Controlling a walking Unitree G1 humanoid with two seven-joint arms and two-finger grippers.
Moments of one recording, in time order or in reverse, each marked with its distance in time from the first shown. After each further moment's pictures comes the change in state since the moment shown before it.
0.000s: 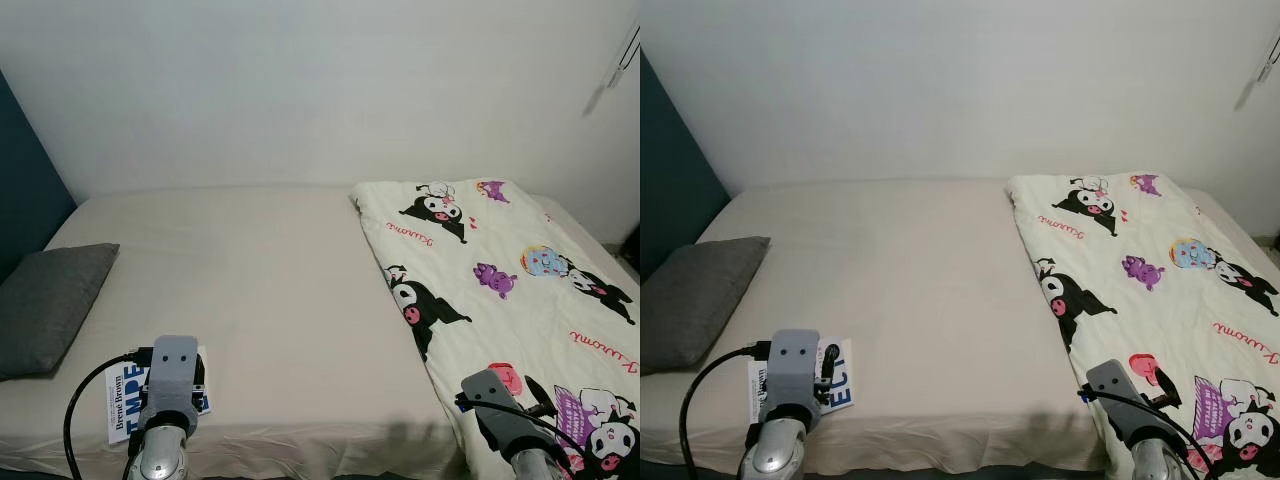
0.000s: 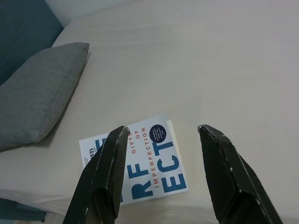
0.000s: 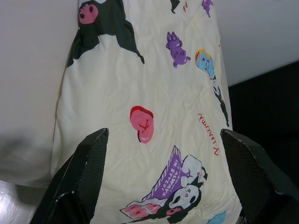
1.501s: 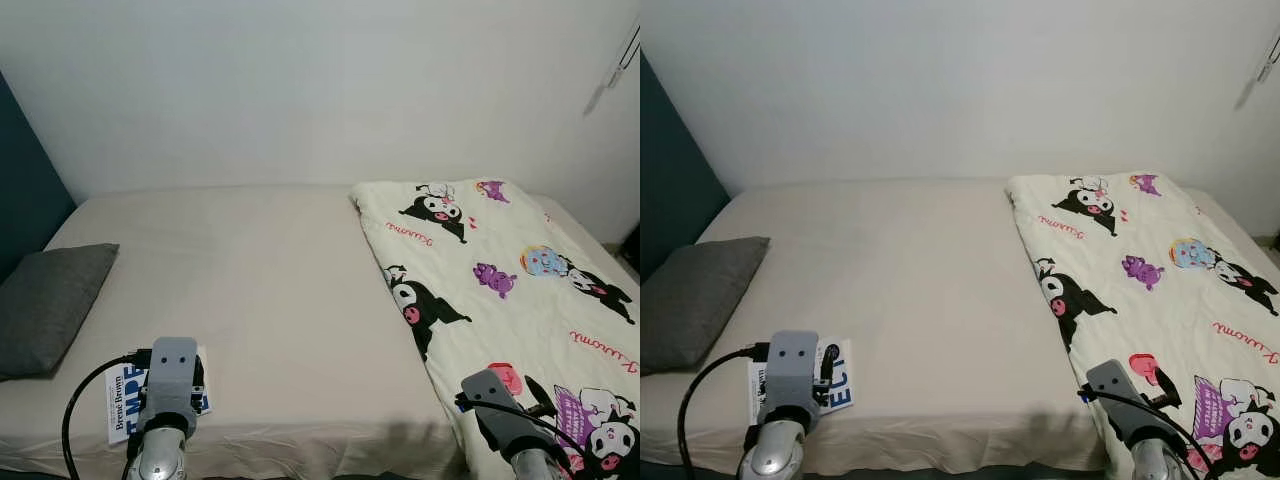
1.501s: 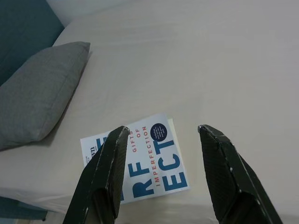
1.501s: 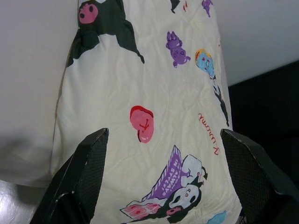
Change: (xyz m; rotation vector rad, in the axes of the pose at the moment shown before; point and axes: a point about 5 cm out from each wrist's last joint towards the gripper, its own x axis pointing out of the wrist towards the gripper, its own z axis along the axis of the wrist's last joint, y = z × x) left arm -0.003 0.001 -0.001 0.001 0.002 0.003; right arm 0.000 0.000 0.000 0.000 0.000 0.000
